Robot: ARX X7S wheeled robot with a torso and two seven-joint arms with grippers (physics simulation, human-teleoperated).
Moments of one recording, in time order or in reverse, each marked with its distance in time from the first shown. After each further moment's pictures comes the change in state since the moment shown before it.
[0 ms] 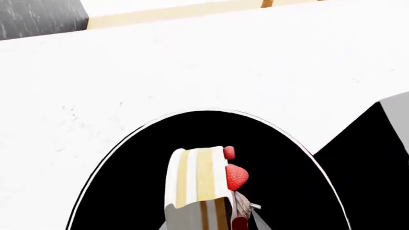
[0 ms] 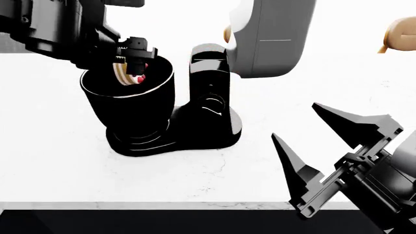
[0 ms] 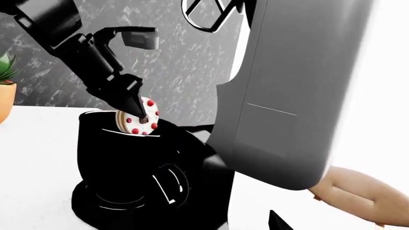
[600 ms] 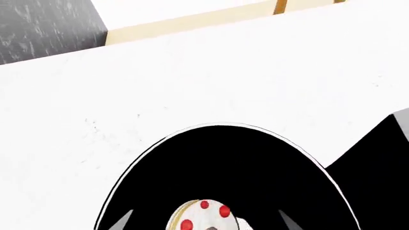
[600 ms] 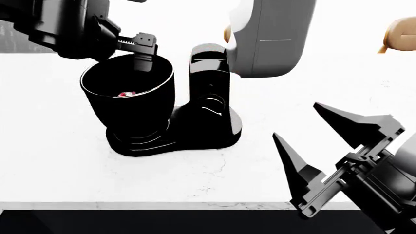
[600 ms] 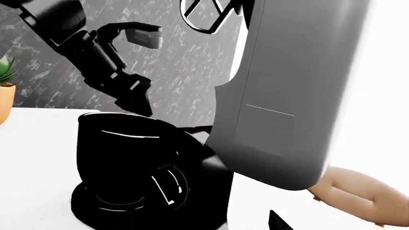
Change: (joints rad) left arm -0.046 0.040 0.061 -0.032 0.087 0.009 0.058; right arm -0.006 0.003 0.005 0.002 0.006 -0.008 0.002
